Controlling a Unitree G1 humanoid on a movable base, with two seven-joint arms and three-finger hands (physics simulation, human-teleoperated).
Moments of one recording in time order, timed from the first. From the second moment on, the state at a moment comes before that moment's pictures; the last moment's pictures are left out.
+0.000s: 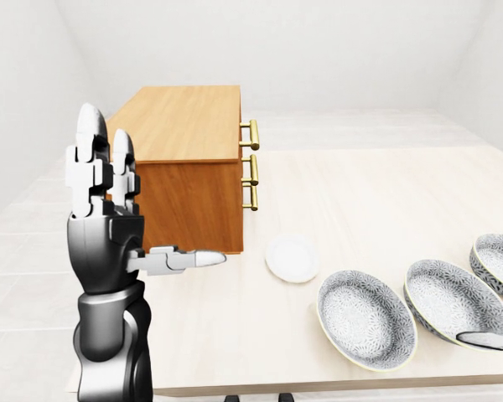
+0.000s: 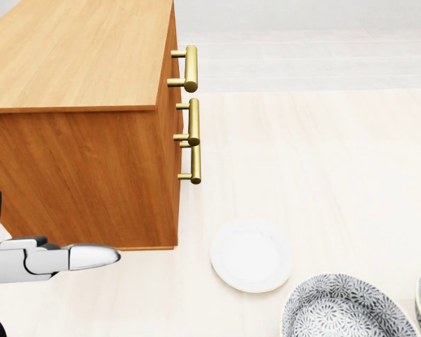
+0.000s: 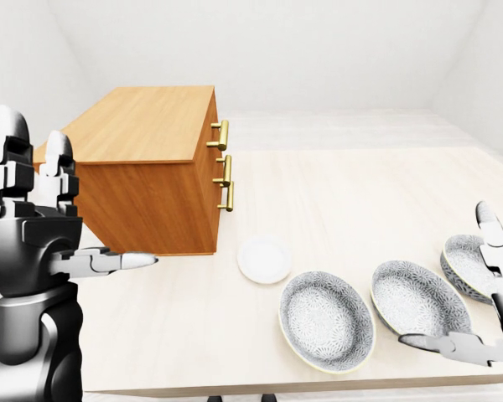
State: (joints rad) left arm -0.03 0.04 0.10 -0.77 0.01 0.09 -0.04; right arm 0.24 -0.11 -1.00 -0.68 -0.19 -0.06 0.70
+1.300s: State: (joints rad) left arm 0.00 0.03 0.10 -0.74 0.01 0.09 -0.06; right arm 0.31 -0.06 -1.05 -0.50 -0.60 -0.09 0.63
